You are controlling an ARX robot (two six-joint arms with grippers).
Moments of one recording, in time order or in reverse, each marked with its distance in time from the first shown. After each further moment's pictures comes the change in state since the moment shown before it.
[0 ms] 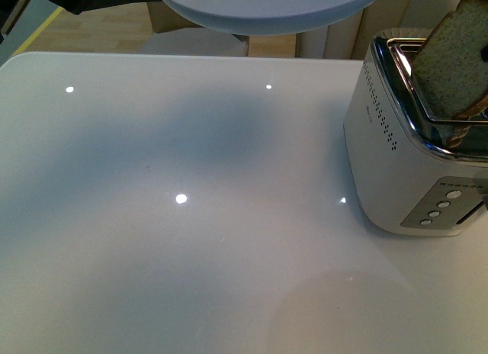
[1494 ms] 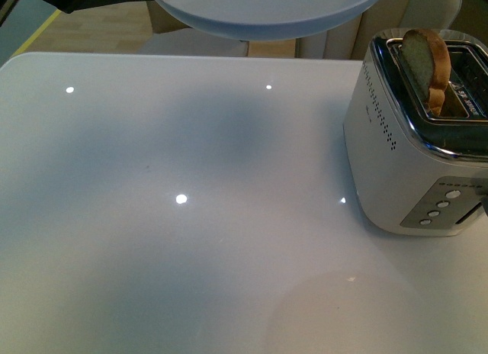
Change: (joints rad) left arm 0.004 -0.008 -0.002 -0.003 -0.025 0.035; right arm -0.096 -0.727 -0.811 0.823 0.045 0.178
